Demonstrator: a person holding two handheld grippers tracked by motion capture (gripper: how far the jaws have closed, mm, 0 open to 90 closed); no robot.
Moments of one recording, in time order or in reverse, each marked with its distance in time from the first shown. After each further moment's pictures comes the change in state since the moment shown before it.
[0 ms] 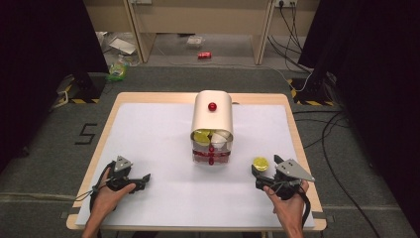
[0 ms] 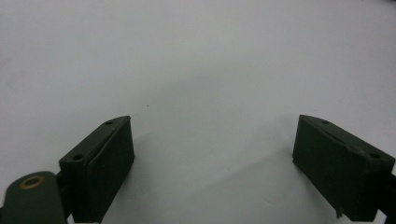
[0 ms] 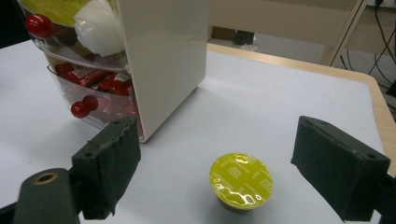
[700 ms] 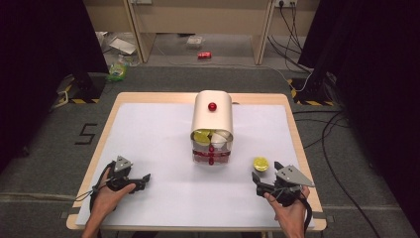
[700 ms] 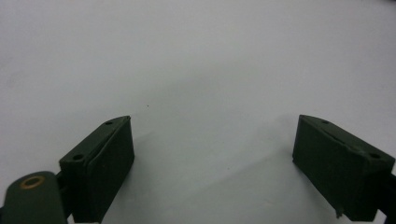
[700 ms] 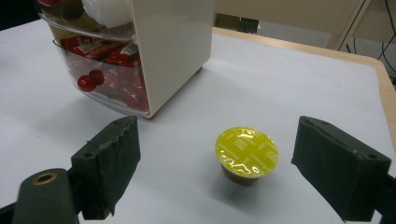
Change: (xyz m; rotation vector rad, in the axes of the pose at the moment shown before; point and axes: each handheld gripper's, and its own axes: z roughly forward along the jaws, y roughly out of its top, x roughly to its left) left arm 0.000 0.000 0.000 0.000 0.001 0.001; right arm 0.003 -0.014 -0.008 0.045 0.013 -0.006
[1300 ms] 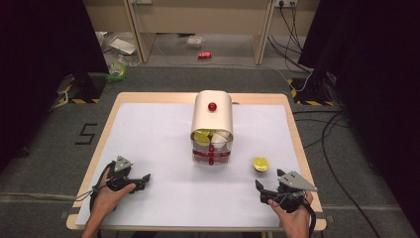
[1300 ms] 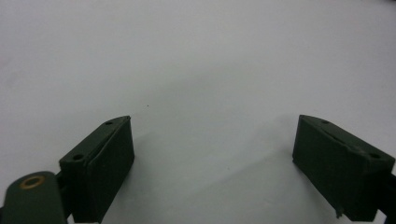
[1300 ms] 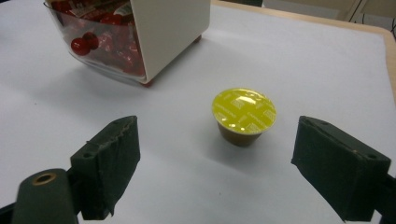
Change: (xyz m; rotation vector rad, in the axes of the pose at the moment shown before) left arm 0.000 0.000 0.000 0.000 -0.001 -0.001; right arm -0.006 -0.019 -0.006 0.078 0.011 0.014
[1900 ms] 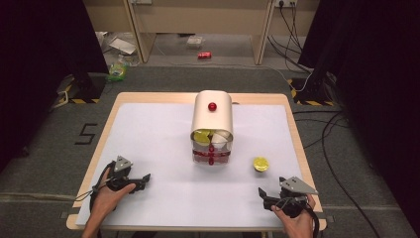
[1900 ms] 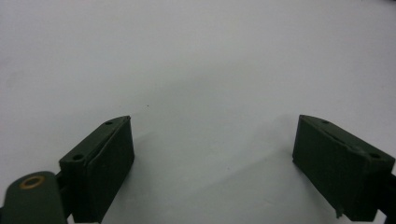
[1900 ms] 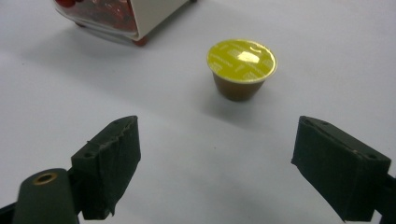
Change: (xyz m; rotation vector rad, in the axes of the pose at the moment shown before) left arm 0.000 0.000 0.000 0.000 0.000 0.000; right arm -0.008 -0.021 0.000 0.092 0.013 0.011
